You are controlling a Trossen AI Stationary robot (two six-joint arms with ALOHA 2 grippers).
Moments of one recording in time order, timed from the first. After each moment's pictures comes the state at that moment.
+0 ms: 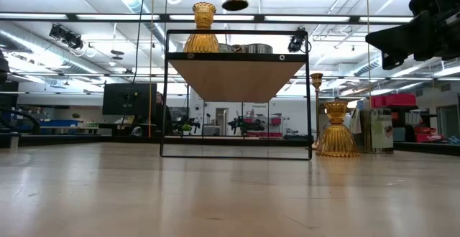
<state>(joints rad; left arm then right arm) 0.34 1.50 1.69 -0.38 -0.12 0.09 0.07 0.00 0.02 0.02 0.06 -0.01</state>
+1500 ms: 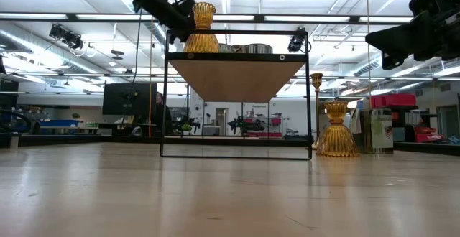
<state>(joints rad) 0.74 1.47 1.29 -0.17 0.10 0.09 0.07 0.00 0.02 0.02 0.06 -0.01</state>
